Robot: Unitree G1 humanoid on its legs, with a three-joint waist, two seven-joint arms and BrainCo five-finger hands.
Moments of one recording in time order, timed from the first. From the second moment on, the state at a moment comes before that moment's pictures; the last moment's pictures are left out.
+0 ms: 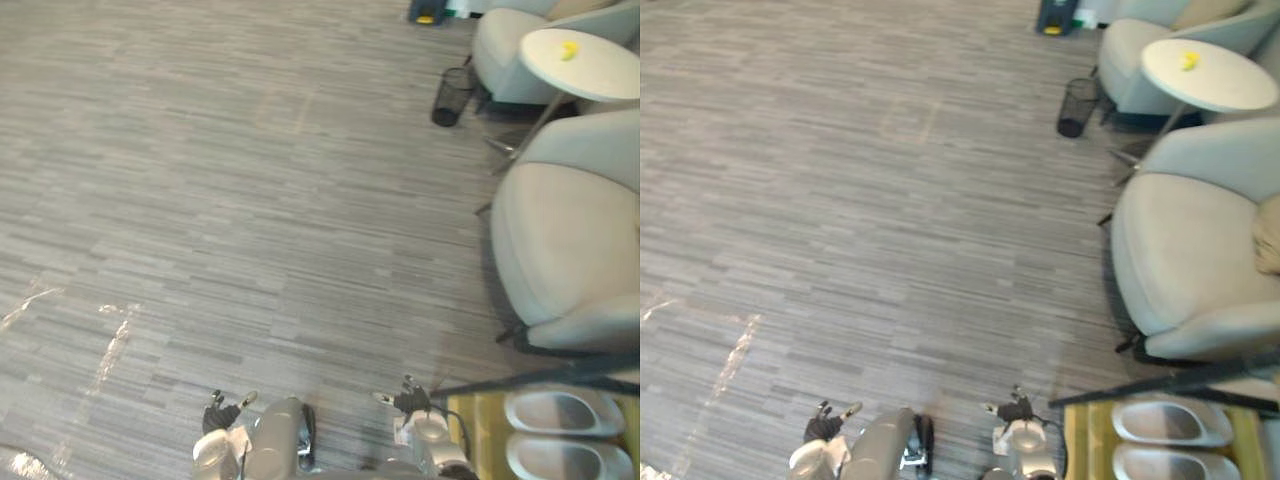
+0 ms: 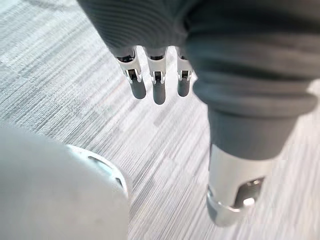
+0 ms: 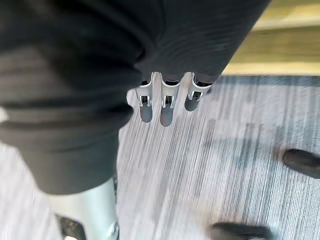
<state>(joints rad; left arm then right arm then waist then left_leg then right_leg) 0.09 -0.02 0.28 0.82 -0.13 -0.08 0.16 -0.08 0.03 -0.10 0.95 -0.11 0.02 -0.18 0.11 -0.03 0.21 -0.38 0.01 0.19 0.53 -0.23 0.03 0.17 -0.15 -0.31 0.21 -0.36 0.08</state>
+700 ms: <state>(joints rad) 0.03 -0.04 0.27 0.90 -0.04 -0.04 0.17 -0.01 0.07 -0.12 0.89 -0.11 0.01 -0.17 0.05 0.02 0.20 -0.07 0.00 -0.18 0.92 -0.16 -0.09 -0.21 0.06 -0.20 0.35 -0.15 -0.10</state>
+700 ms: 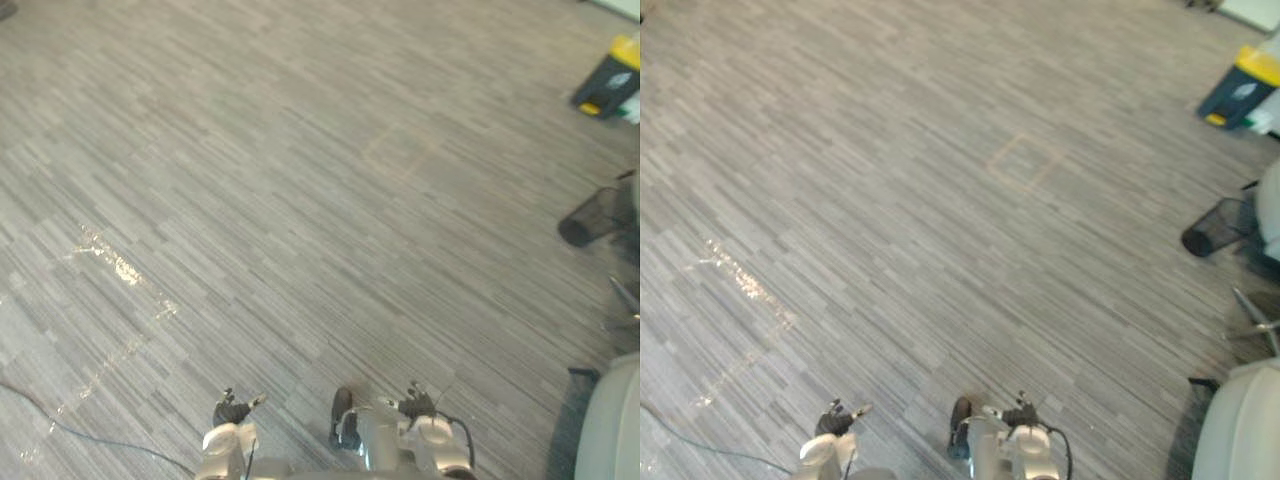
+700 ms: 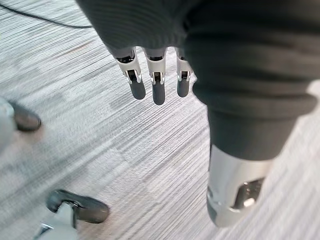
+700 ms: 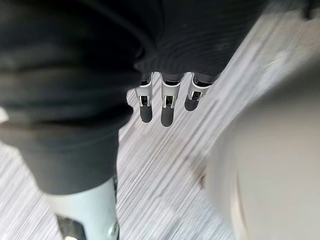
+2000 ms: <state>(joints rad) 0.07 -0.05 0.32 0.84 -0.04 -0.04 0.17 -0.01 0.07 -0.10 0.93 -0.11 0.05 -0.18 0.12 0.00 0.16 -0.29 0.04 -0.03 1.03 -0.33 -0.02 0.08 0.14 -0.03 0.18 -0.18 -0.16</state>
